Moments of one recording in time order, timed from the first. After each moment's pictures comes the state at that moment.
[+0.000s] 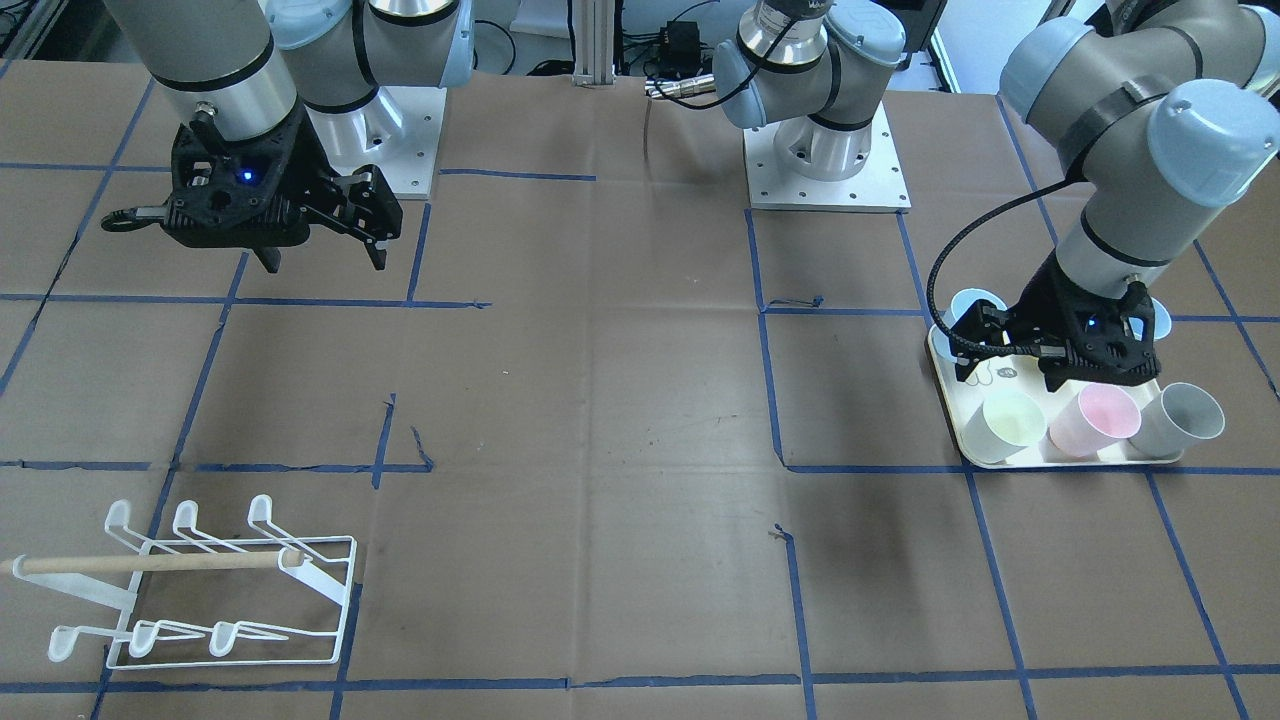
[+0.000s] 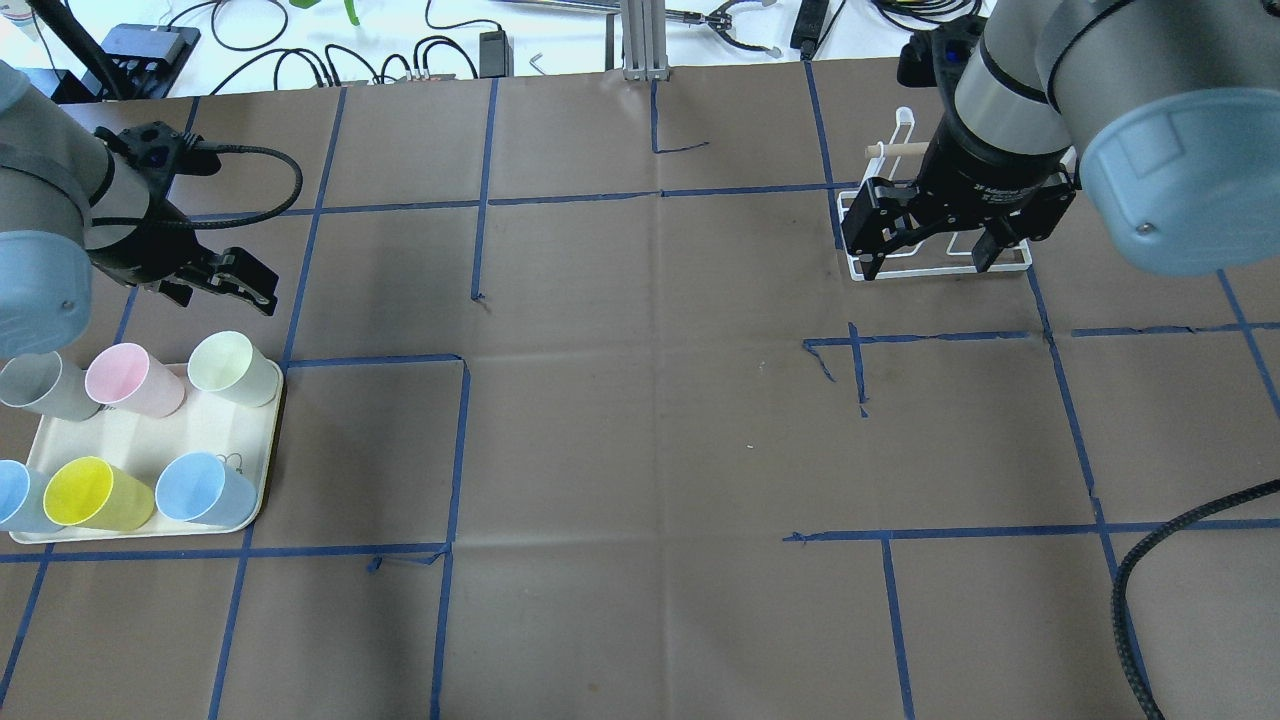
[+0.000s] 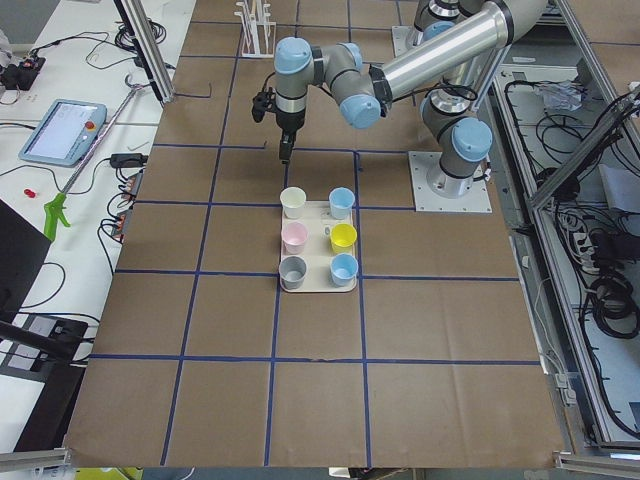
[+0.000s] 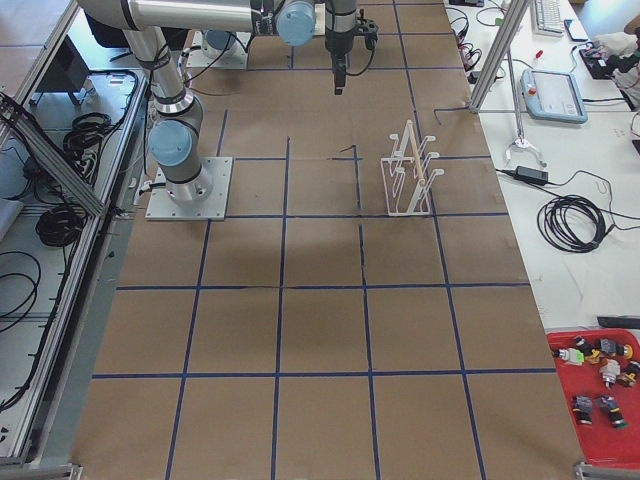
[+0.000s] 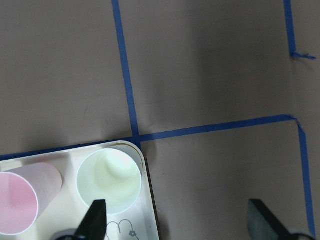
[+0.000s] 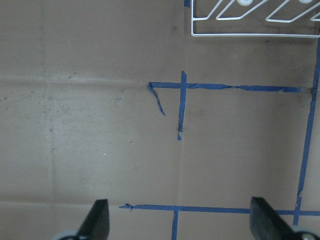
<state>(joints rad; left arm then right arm) -1.21 -1.66 -1.88 -1.10 1.57 0.50 1.59 -1.60 1.68 -1.66 -1.55 -0.02</state>
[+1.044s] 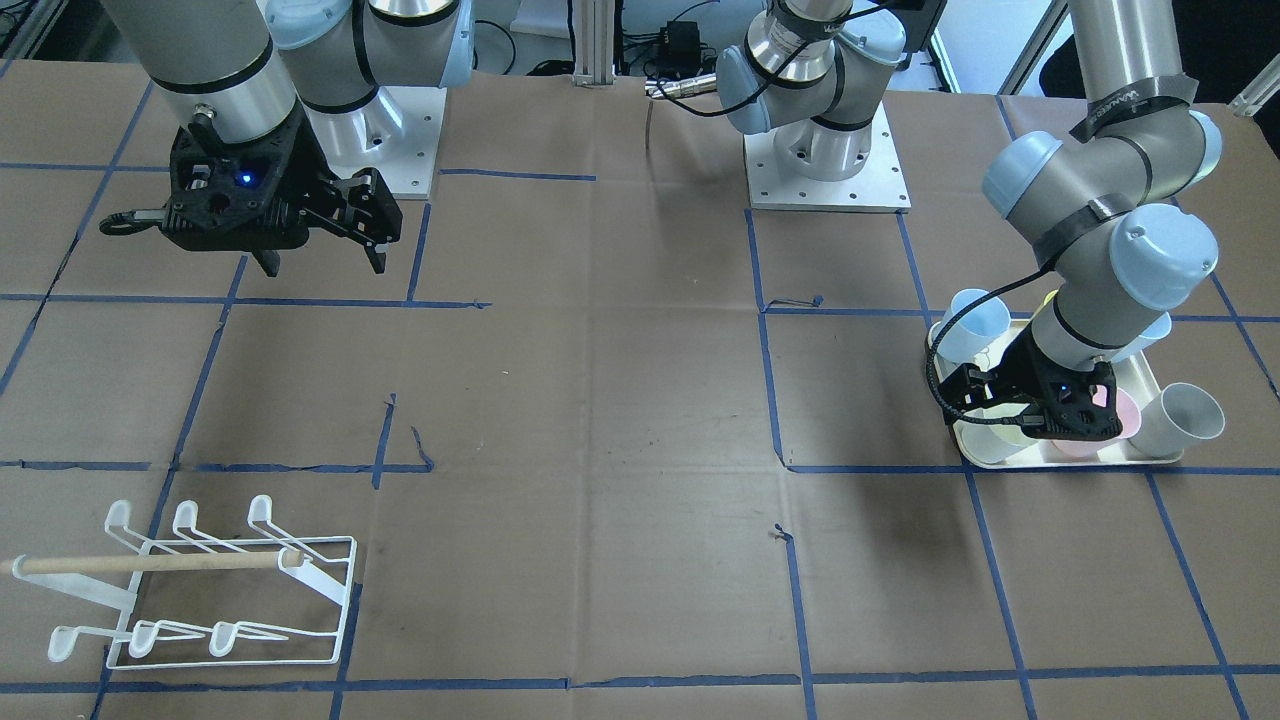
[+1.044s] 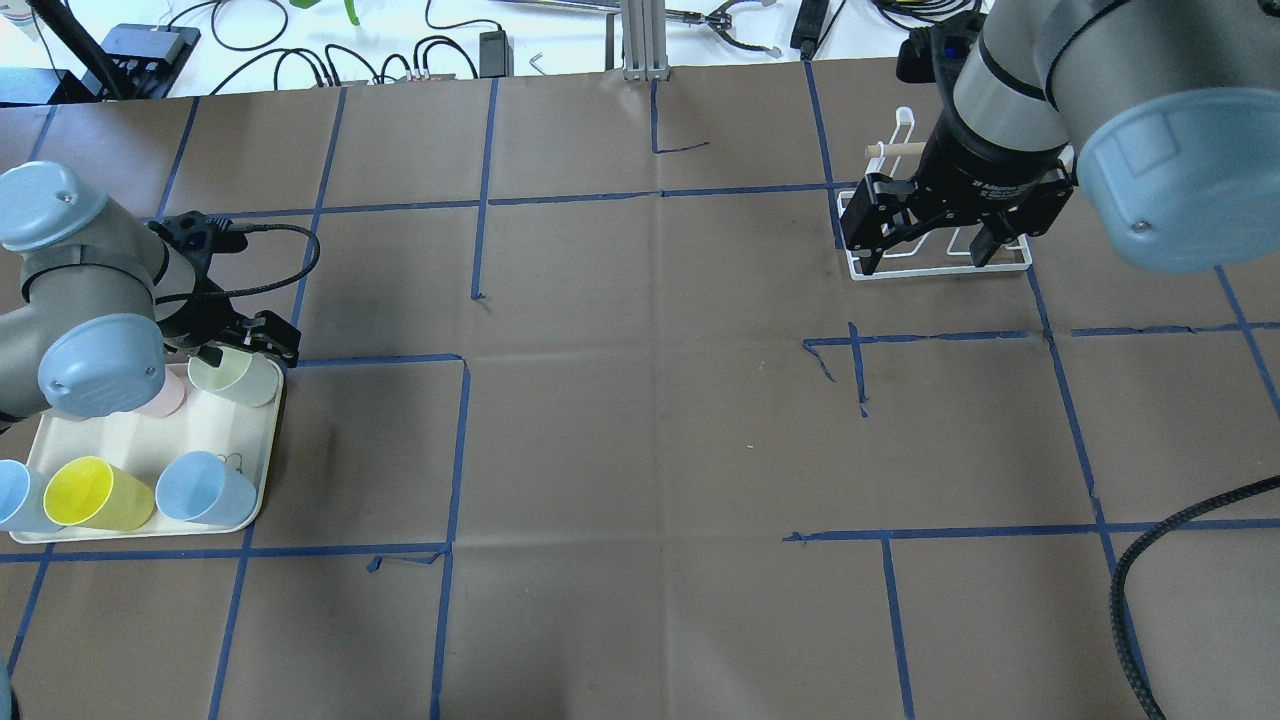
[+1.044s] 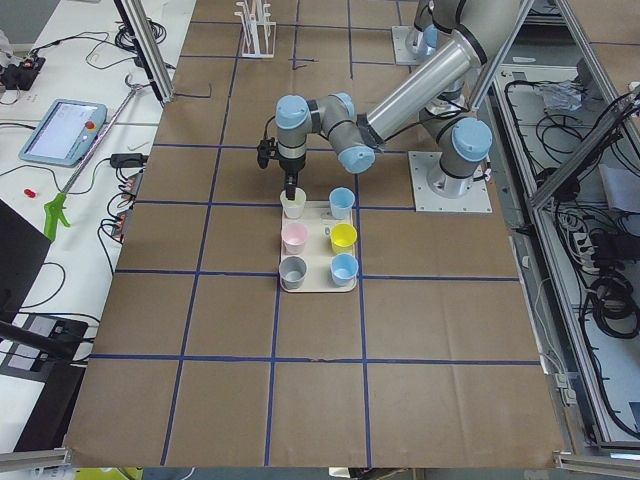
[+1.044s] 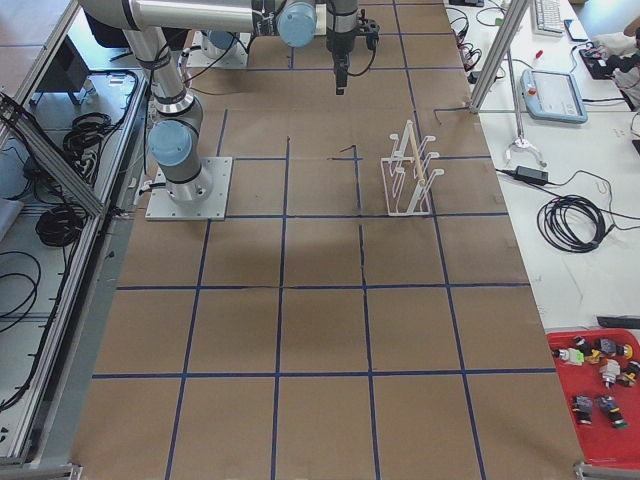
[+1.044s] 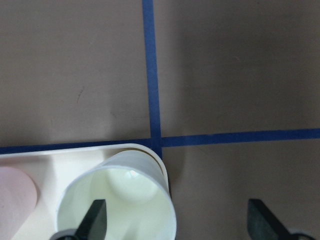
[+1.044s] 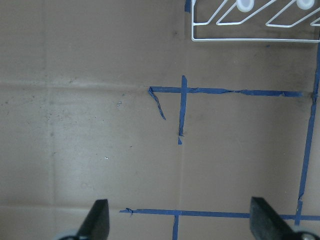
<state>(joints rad) -1.14 -1.80 -2.03 -0.85 1.57 0.47 1.59 -1.60 1.68 -1.67 -1.55 -0.02</state>
